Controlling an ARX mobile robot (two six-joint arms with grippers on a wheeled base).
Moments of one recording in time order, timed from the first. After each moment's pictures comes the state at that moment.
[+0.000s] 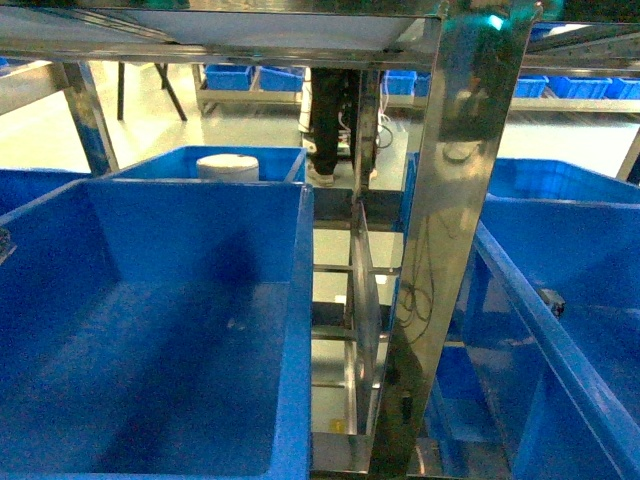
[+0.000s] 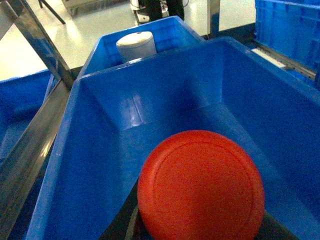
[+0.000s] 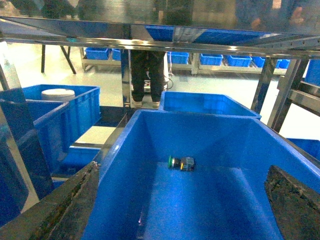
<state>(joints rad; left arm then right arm) -0.02 1.11 0.37 0.41 0.07 0.23 0.00 0.01 0.01 0.00 0.00 -0.02</state>
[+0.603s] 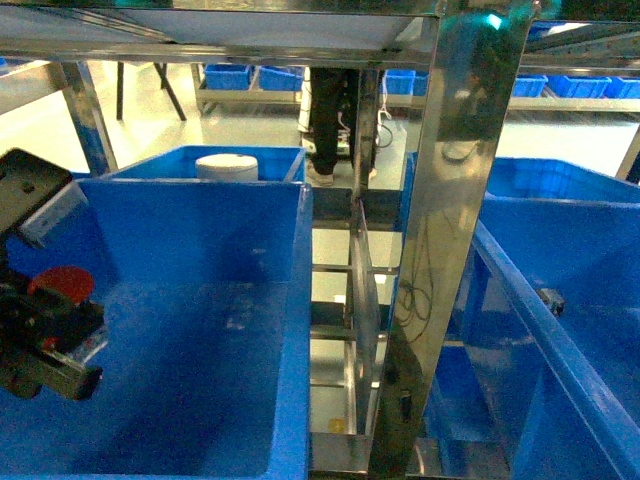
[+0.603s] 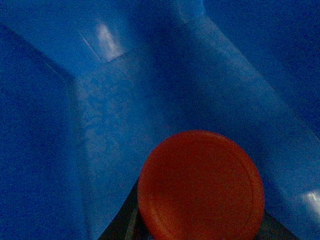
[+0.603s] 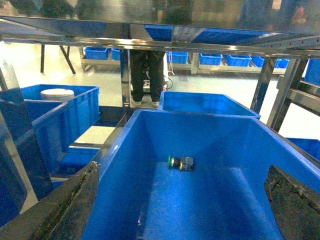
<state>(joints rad) -0.11 1.56 0.54 0.34 0.01 0.32 0.00 0.01 0.01 0.00 0.00 -0.02</state>
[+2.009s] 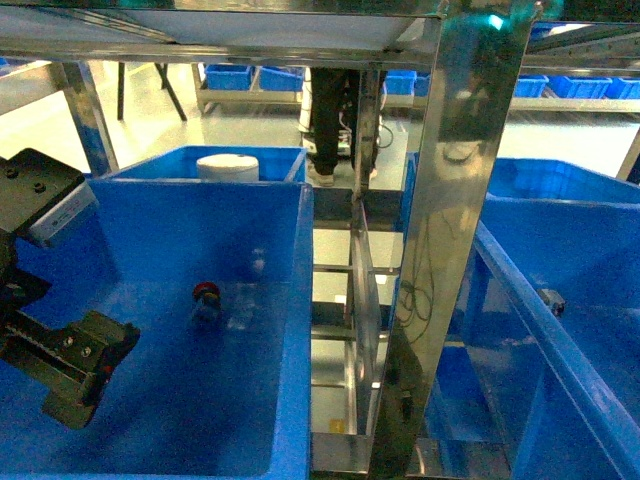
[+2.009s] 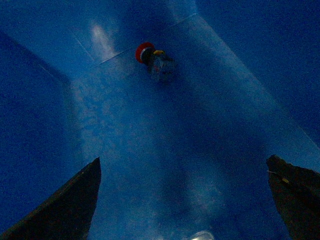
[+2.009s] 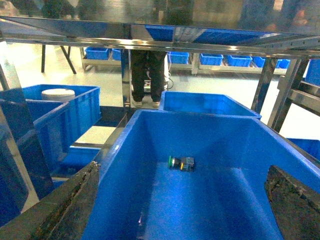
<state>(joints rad) -0.14 1.54 0.56 0.29 0.01 0.33 0.00 0.01 0.01 0.00 0.00 -0.02</state>
